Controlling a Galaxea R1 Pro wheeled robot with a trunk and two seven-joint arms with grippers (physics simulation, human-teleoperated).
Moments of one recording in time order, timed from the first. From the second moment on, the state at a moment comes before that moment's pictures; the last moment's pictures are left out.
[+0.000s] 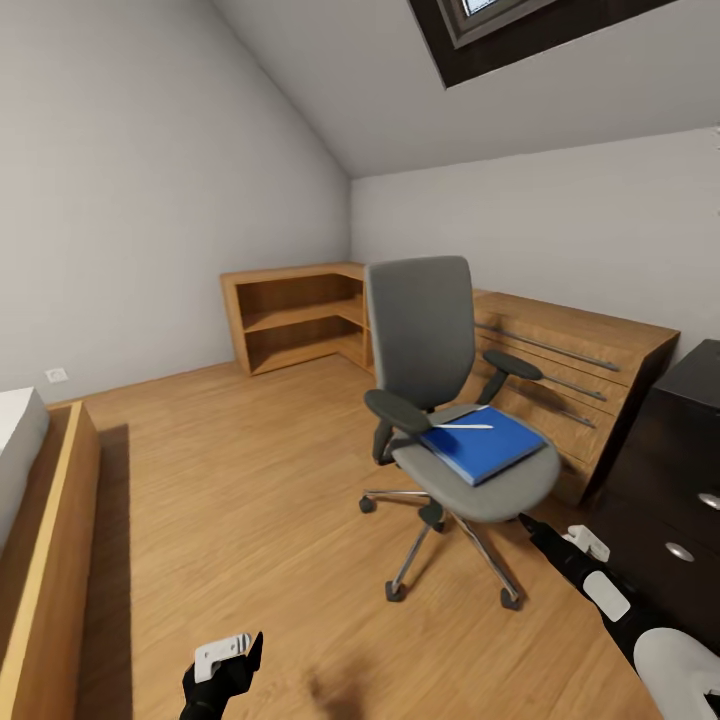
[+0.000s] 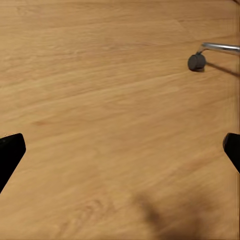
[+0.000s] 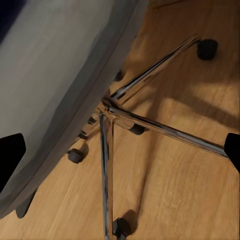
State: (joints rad) left arm -0.19 0.00 -0.01 -0.63 0.27 -0.32 -0.05; right arm -0.71 -0.26 -0.21 -0.28 -0.66 0.08 0.32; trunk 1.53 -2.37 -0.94
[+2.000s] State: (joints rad) left arm -0.19 0.00 -0.01 -0.63 0.27 -0.32 -0.06; right arm -0.71 -0.26 -0.21 -0.28 -0.66 0.08 0.32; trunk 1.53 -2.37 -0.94
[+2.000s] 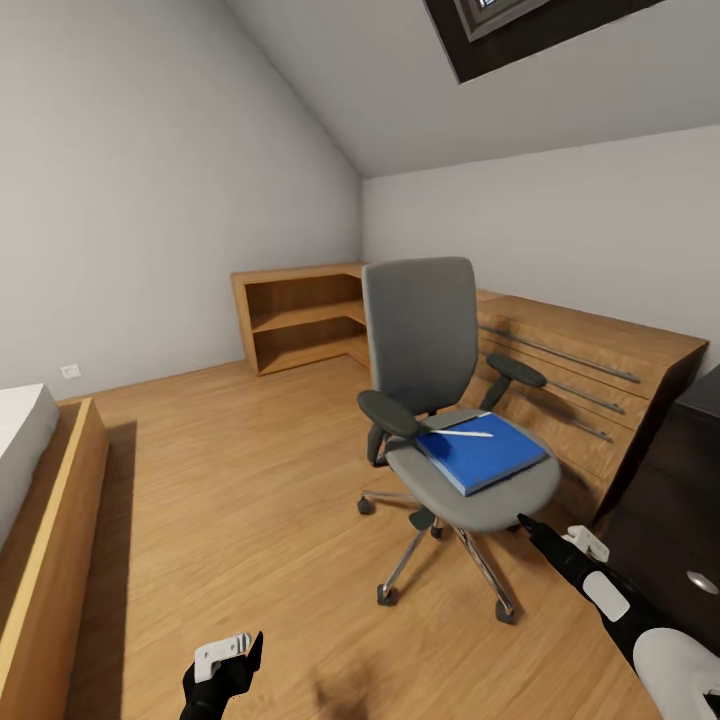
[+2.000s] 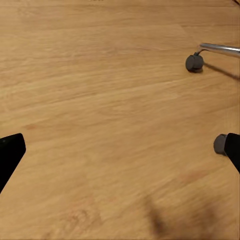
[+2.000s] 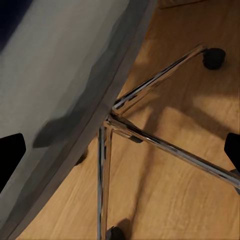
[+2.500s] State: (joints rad) left arm -0.19 0.00 -0.01 -0.63 0.27 -0.32 -0.06; right arm -0.71 -0.26 -0.21 -0.28 -0.66 0.08 0.32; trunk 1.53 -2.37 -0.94
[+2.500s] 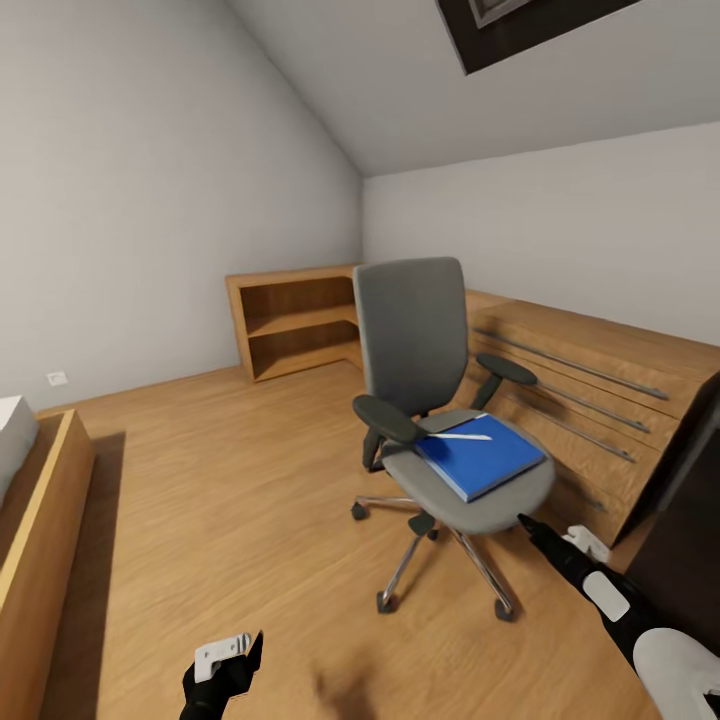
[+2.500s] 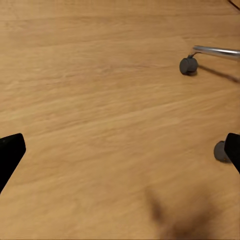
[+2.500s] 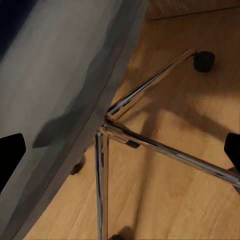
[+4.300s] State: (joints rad) left arm -0.19 0.00 -0.01 -0.63 0.27 -0.32 -0.06; right arm -0.71 -0.26 -0.21 -0.28 -0.66 0.08 0.32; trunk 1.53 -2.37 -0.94
